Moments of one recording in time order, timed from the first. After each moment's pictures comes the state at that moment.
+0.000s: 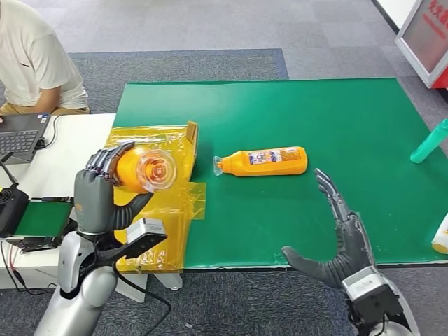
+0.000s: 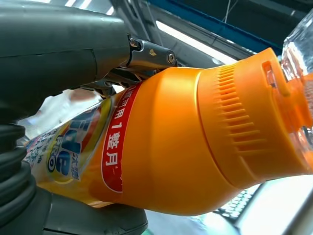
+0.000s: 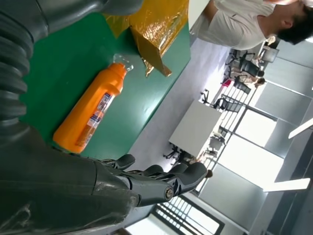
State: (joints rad) left arm -0.11 -0.01 -0.35 -1.72 -1.06 0.44 -0.15; right arm 0.17 -0.09 0.23 -2.07 0.24 -0.03 -0.25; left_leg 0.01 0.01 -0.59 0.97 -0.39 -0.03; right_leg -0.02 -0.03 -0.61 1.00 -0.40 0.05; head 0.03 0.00
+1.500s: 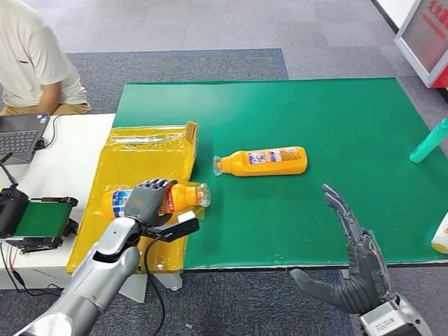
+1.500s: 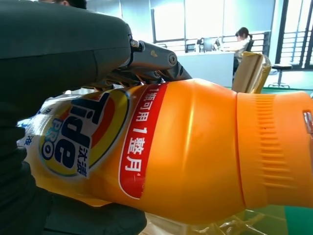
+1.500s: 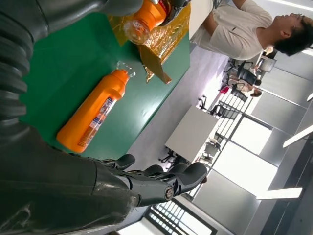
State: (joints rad) left arm -0.39 -0.03 -0.37 -0.91 -1.25 0.23 -0.06; right arm 0.27 -0.10 0.17 -2.18 0.25 0.05 -0.28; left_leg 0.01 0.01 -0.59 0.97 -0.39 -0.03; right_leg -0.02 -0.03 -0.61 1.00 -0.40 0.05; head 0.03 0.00
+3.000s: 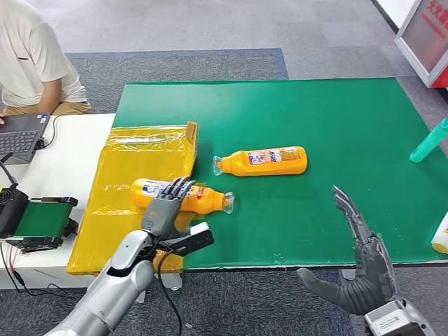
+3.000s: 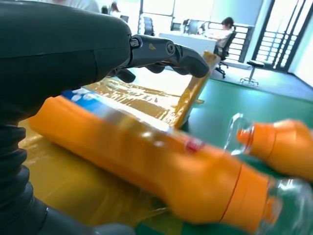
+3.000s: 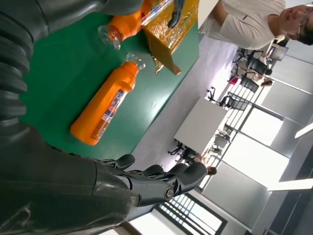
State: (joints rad) left arm -0.30 -0.07 -0.45 -1.00 -1.02 0.27 -0.13; right arm 0.31 -0.10 0.15 -2.18 0.25 0.02 -0.28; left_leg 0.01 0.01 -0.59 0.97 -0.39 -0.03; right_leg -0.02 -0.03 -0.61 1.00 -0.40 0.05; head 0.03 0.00
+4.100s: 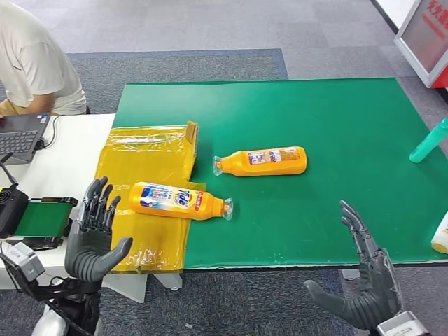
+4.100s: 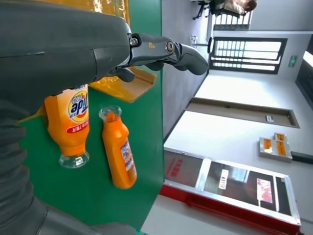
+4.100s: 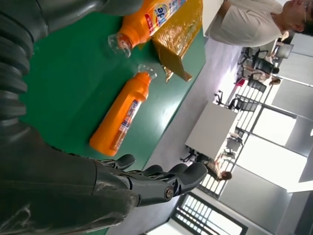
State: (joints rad) left arm 0.22 -0.05 -0.21 -1.87 0.21 -0.13 -0.31; right arm 0.40 -0.14 0.15 -2.18 0.17 -0.03 -0.30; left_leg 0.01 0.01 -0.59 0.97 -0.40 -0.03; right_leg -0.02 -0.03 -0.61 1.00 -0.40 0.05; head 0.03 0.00
